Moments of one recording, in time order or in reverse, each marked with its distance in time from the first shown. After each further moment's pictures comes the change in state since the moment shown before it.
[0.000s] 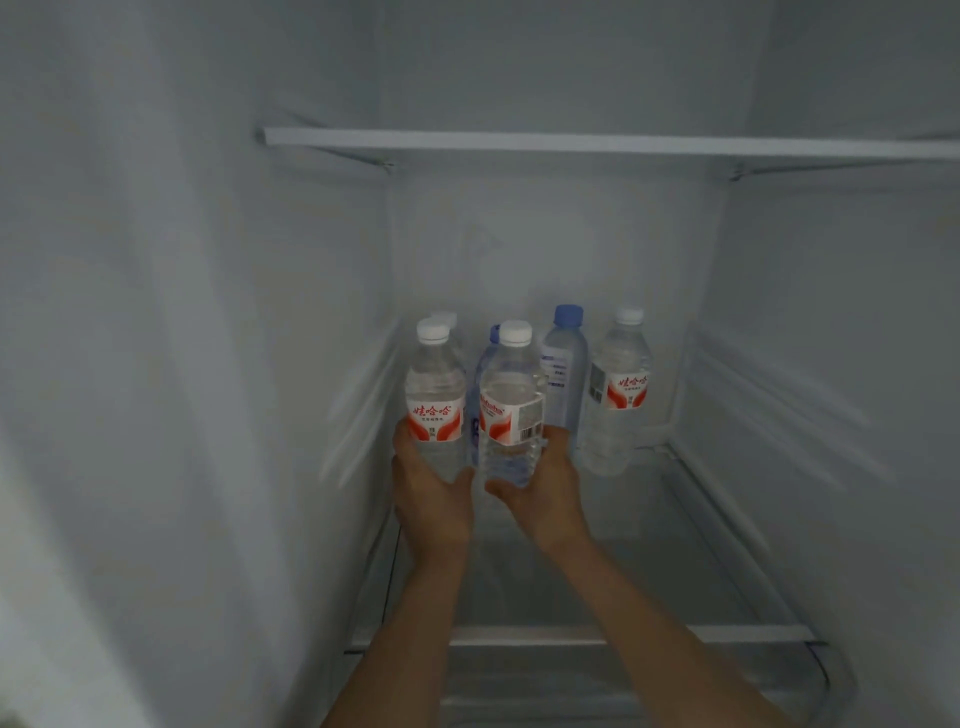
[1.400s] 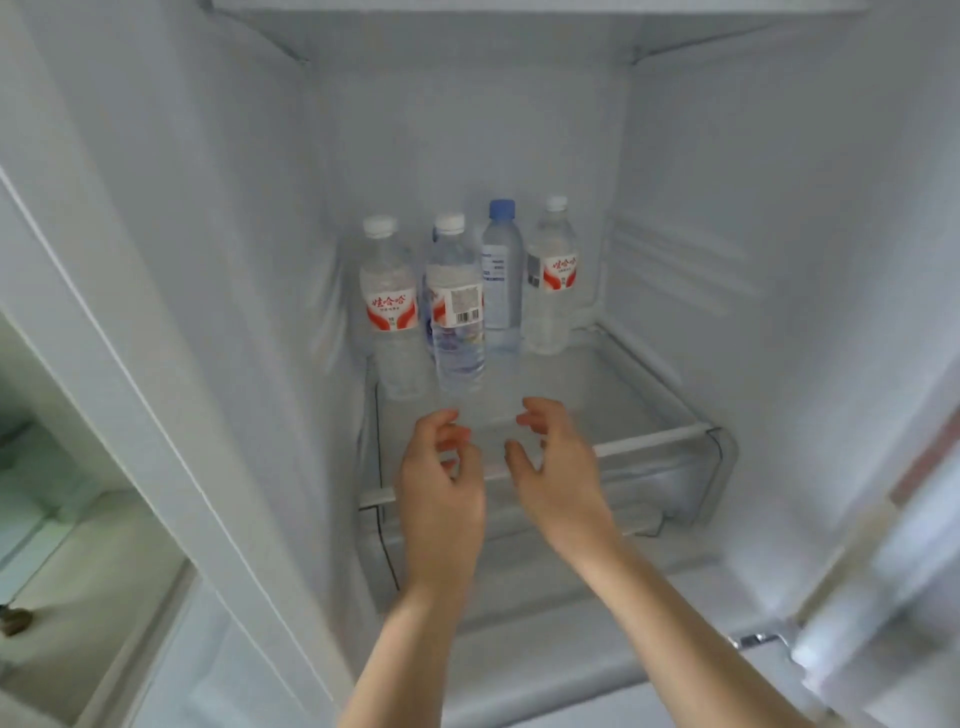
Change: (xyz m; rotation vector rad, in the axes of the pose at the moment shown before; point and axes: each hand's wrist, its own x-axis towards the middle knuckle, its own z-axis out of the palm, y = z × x) left_hand -0.116 0.047 -0.096 -0.068 -0.348 -0.043; right_hand -0.158 -0.023 -0.026 -0.225 0.196 0.016
